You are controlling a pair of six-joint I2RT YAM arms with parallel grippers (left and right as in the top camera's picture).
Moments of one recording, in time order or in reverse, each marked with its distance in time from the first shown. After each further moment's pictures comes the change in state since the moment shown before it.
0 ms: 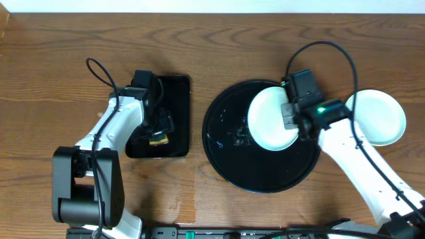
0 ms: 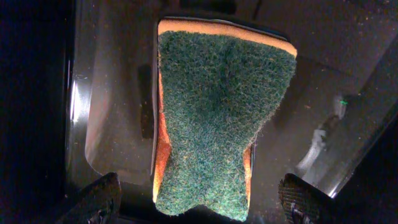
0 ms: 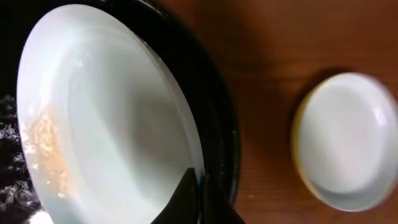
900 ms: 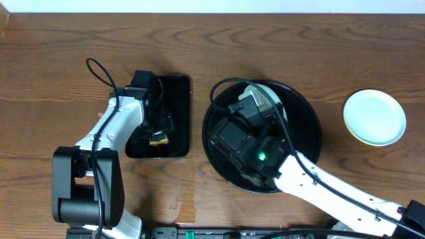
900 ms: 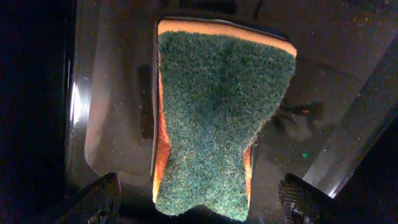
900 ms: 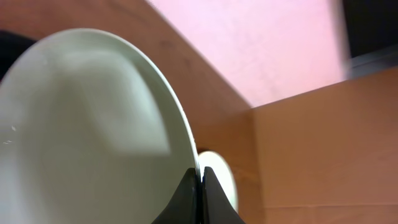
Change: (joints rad) left arm 0.000 0.000 0.000 0.000 0.000 0.000; right arm 0.543 0.000 0.000 -0.002 0.795 -0.004
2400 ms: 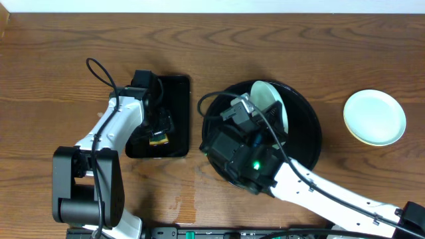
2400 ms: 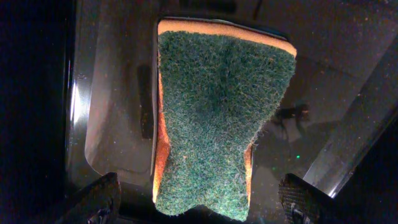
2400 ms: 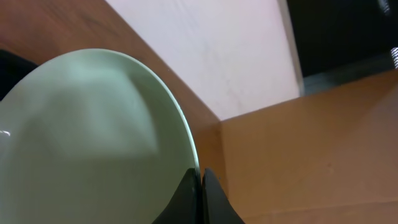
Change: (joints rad) left arm 0.000 0.000 0.000 0.000 0.000 0.000; right arm 0.047 0.000 0.000 0.014 0.145 -0.068
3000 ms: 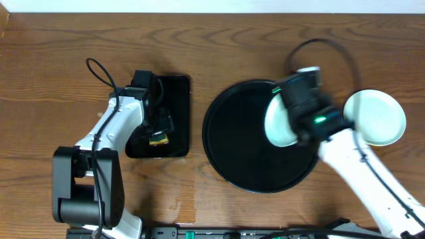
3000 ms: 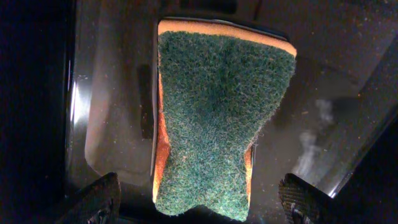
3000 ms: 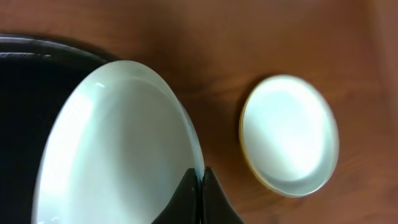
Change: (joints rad) left arm 0.000 0.000 0.000 0.000 0.000 0.000; right arm -0.615 -0.080 0.000 0.002 -0.777 0.158
